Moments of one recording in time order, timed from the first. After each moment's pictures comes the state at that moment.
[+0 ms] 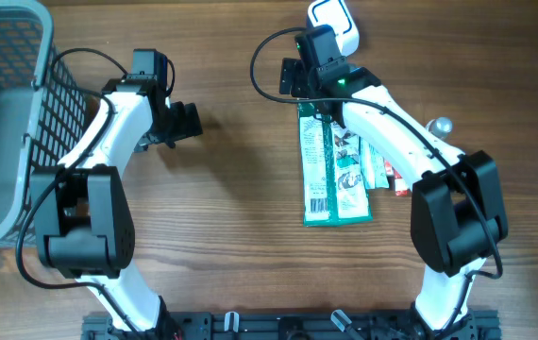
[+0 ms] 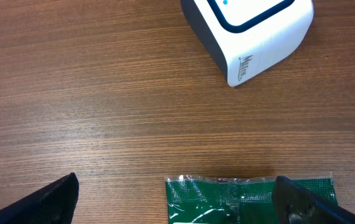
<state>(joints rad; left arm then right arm) -0.04 1.92 1.35 -0.80 -0.03 -0.31 0.46 2.00 1.54 -0.43 0.22 0.44</state>
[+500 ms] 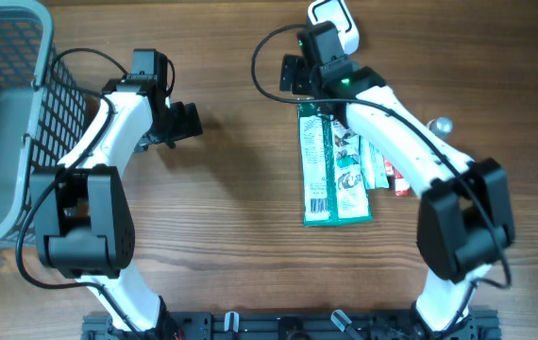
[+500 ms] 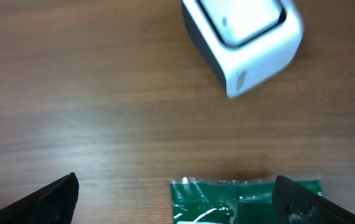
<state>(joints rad) -0.04 1.92 1.35 -0.80 -0.03 -0.31 0.46 1.94 1.54 -0.43 0.22 0.44</state>
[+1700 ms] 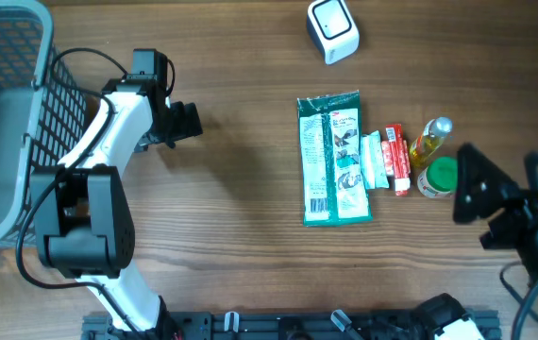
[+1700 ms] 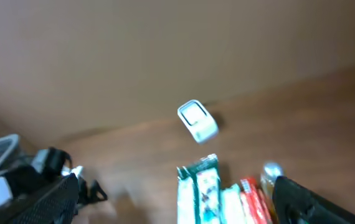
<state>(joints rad) -0.04 1.92 1.35 -0.80 -0.03 -0.31 0.43 0.73 1.54 -1.11 0.27 0.48</state>
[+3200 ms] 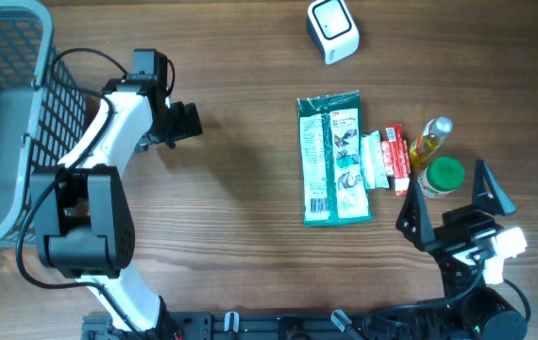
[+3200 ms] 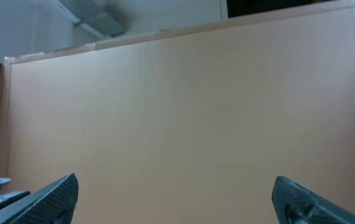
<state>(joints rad) -0.04 1.92 1.35 -0.80 -0.03 -0.31 0.15 0.02 0.09 0.52 -0.10 0.13</state>
